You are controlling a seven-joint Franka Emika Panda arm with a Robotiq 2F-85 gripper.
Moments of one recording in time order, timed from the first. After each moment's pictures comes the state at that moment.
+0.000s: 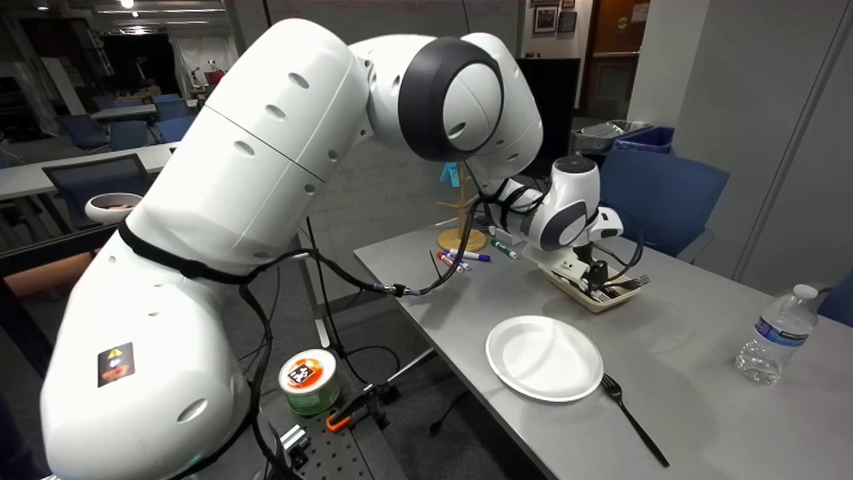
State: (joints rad) arm 0.06 0.81 0.06 -1.67 0.04 2.83 -0.05
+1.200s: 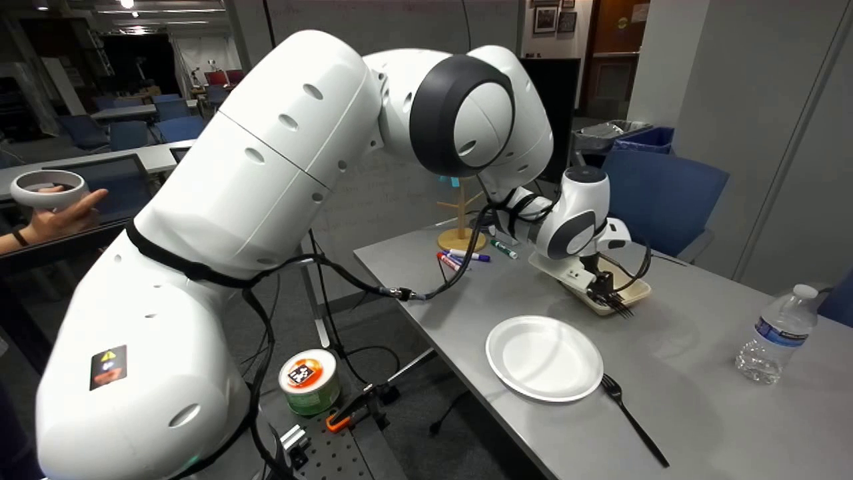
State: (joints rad) arm 0.03 0.85 0.08 -1.63 0.04 2.80 -0.05
